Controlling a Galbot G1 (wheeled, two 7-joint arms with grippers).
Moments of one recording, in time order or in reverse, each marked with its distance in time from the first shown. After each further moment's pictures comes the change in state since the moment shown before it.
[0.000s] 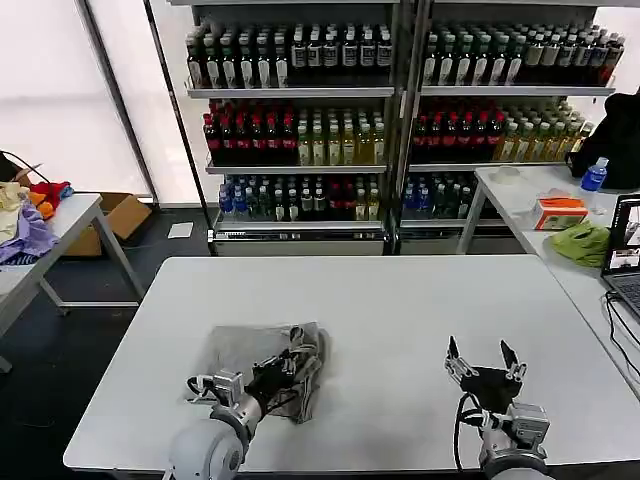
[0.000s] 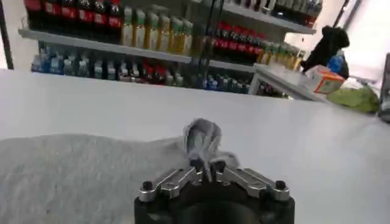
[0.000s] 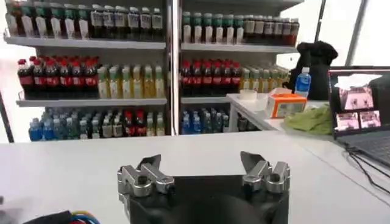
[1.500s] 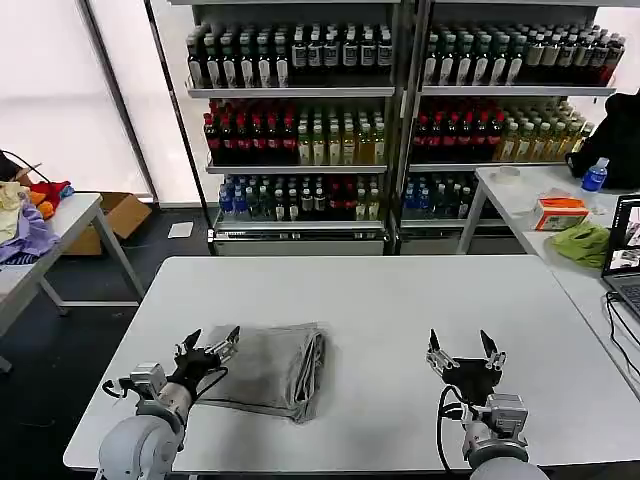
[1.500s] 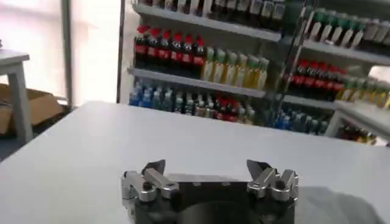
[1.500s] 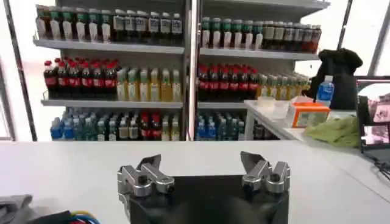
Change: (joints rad) left arm 0.031 0.116 -0.243 -0.020 -0.086 -0.067 -0.106; right arm 0.063 -0.038 -0.078 -0.009 -0.009 -0.016 0.015
